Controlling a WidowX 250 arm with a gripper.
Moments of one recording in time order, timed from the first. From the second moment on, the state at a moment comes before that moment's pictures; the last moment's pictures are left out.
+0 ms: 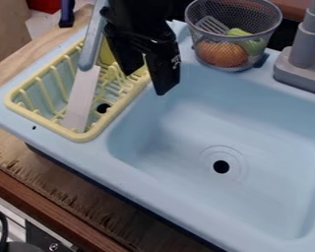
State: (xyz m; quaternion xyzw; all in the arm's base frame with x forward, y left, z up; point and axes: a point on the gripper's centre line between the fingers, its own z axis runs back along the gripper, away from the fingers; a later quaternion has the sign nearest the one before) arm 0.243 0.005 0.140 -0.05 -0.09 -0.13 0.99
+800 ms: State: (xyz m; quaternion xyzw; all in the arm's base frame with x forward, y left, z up) arm 0.255 -0.001 0.168 -0.09 -0.10 0.14 0.98
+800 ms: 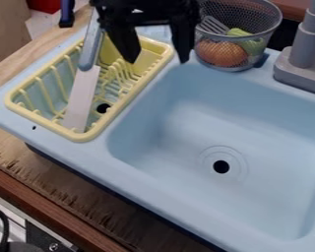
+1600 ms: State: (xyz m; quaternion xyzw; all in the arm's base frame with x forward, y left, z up) arm 0.324 -0.016 0.198 -0.08 -0.08 0.45 0.89
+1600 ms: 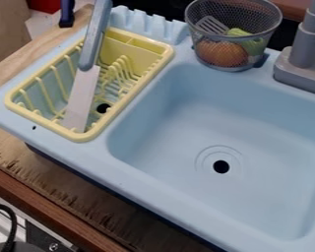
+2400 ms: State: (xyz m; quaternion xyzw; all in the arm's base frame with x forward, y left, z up) arm 0.351 -0.039 0.170 -0.05 -0.08 0.57 0.82
